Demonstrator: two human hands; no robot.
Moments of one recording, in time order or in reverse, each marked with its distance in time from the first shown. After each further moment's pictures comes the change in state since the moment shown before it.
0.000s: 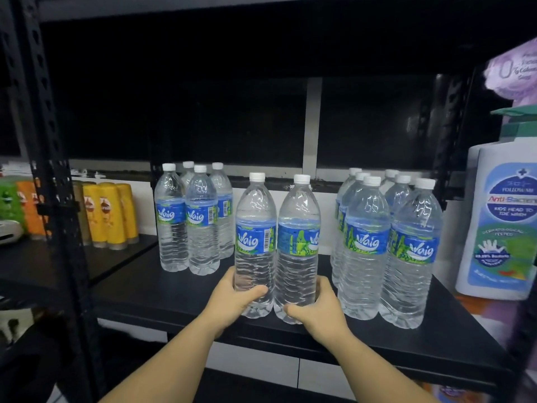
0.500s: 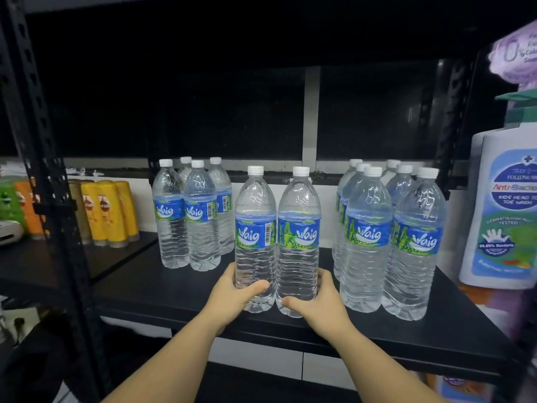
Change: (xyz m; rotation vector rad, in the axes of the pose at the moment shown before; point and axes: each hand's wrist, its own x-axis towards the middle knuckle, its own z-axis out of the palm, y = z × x) left_hand -0.004 0.001 0.002 -0.016 0.002 0.014; right_hand 0.000 0.000 0.001 0.007 -0.007 0.000
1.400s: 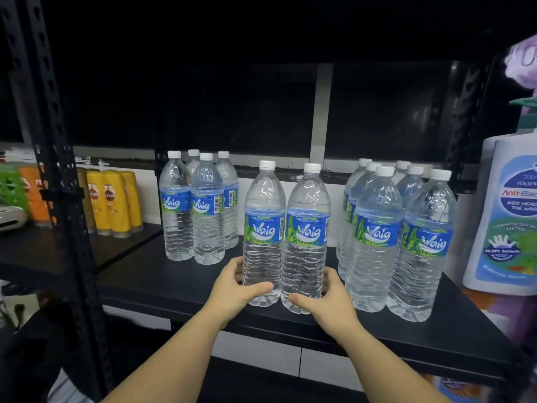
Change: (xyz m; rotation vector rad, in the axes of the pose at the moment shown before) left_hand 0.005 -0.015 -0.009 0.006 0.022 -0.003; right_hand 0.003 0.010 -0.002 0.012 -0.007 -0.032
